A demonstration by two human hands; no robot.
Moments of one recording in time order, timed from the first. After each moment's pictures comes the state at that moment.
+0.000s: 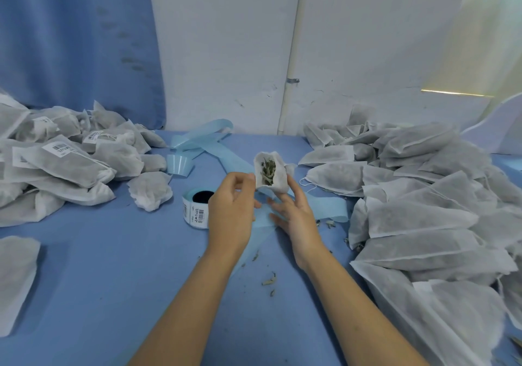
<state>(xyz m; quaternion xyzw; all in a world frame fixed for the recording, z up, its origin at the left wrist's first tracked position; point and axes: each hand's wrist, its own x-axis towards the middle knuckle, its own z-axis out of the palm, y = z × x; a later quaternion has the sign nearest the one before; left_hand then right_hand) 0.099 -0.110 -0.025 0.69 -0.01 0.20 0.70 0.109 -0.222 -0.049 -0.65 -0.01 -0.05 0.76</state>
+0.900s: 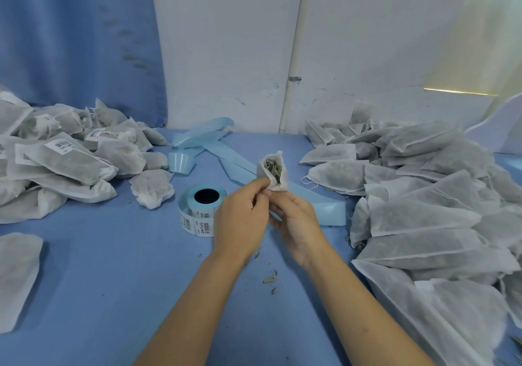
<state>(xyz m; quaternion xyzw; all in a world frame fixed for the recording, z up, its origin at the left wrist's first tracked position) 0.090 -0.113 -0.029 0.80 -0.07 0.22 0.55 0.105 -0.212 -0.039 -0.56 -0.02 0.02 0.83</state>
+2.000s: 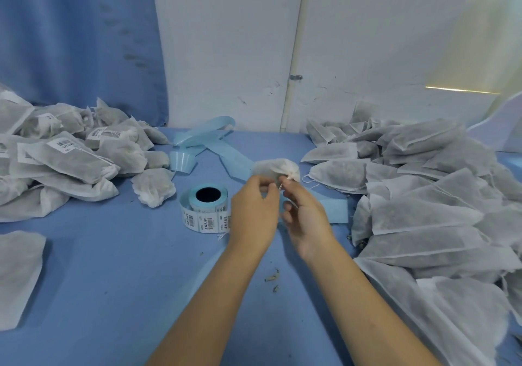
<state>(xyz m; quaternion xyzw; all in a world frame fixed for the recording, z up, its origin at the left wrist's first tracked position) 0.094 -0.131 -0.018 0.77 -0.01 0.17 0.62 0.109 -0.217 -0.033 -0.50 0.09 -0.03 0.86</state>
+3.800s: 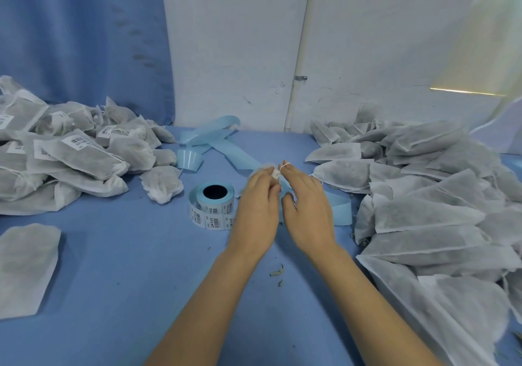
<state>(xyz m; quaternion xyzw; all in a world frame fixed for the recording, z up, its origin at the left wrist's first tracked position) 0.096 -0.123 -0.036 0.78 -0.14 0.22 0.57 0.103 -0.225 -0.039 -0.90 -0.11 -0.28 0.30</state>
